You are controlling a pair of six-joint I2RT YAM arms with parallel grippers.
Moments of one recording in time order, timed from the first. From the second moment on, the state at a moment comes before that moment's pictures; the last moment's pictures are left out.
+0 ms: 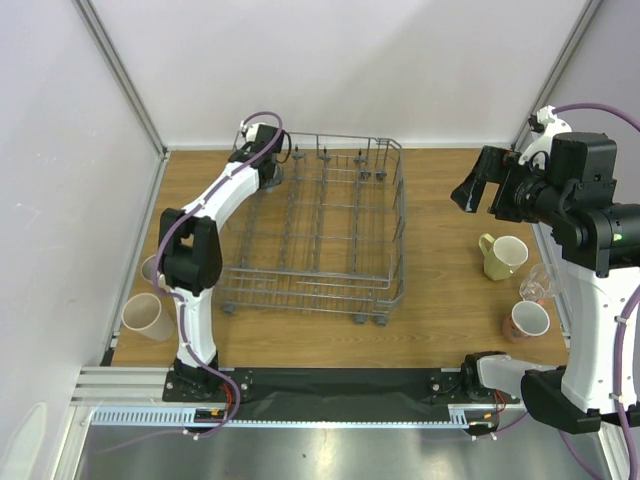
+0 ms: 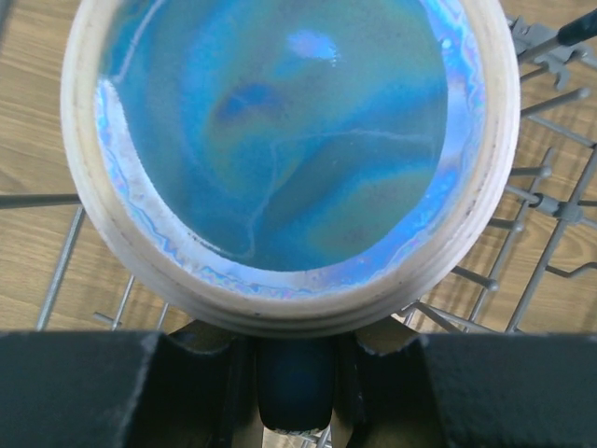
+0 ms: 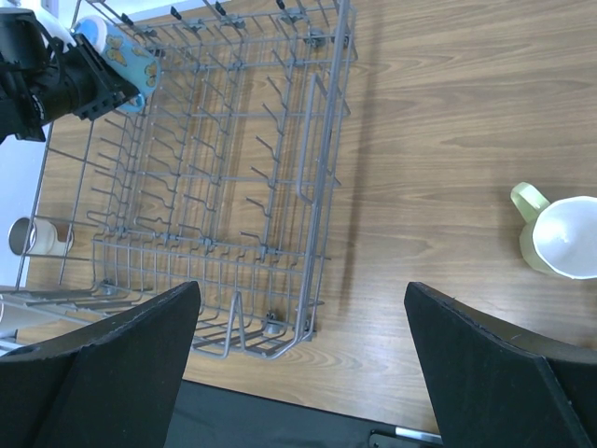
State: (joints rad) left arm -0.32 2.06 1.79 -0.59 -0.42 -0.50; right arm 0.12 1.20 1.97 -1.33 -0.17 0.29
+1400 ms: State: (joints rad) left arm -0.49 1.39 1.64 -0.74 -0.21 -0.64; right arm 0.02 1.25 1.69 -1.32 -0.08 0.53
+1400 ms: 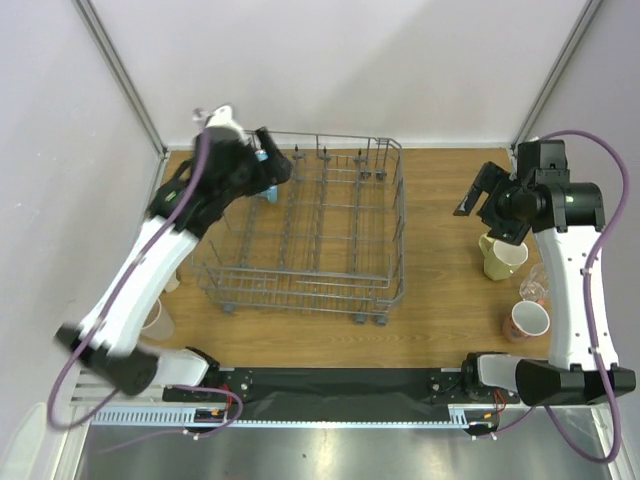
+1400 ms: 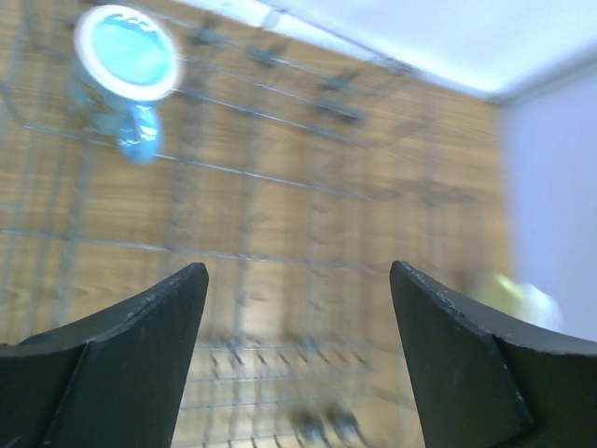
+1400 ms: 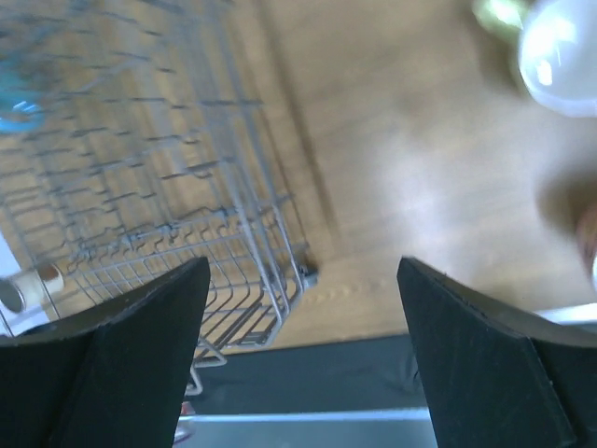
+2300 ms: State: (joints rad) left arm -0.49 1.05 1.44 -0.90 -0.04 -0.37; right arm -0.29 1.74 1.59 -1.26 0.20 1.12
